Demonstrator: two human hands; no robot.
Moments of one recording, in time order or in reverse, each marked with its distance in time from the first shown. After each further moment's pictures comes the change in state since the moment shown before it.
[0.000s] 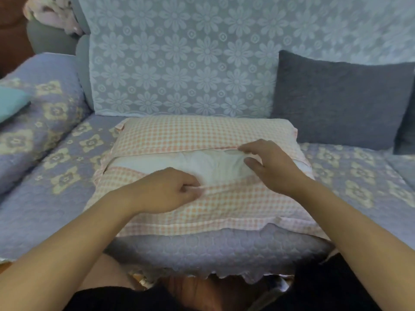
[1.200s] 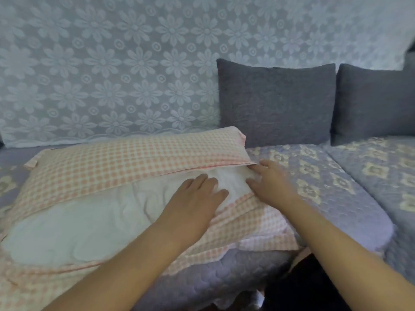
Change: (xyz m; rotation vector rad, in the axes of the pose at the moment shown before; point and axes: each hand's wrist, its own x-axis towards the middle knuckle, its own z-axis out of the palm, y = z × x) left_hand 0.124 0.088 0.061 0.502 0.166 0.302; right_hand -0.016 0.148 -0.014 -0.185 0.060 0.512
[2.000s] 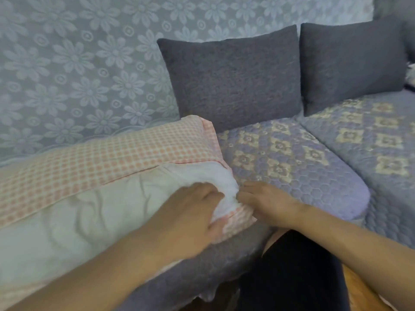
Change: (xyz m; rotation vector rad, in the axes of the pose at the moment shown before) left_hand 0.060 0.084 -0.005 -0.167 -0.112 0.150; right_hand -0.050 0.114 -0.008 -0.121 0.024 -0.780
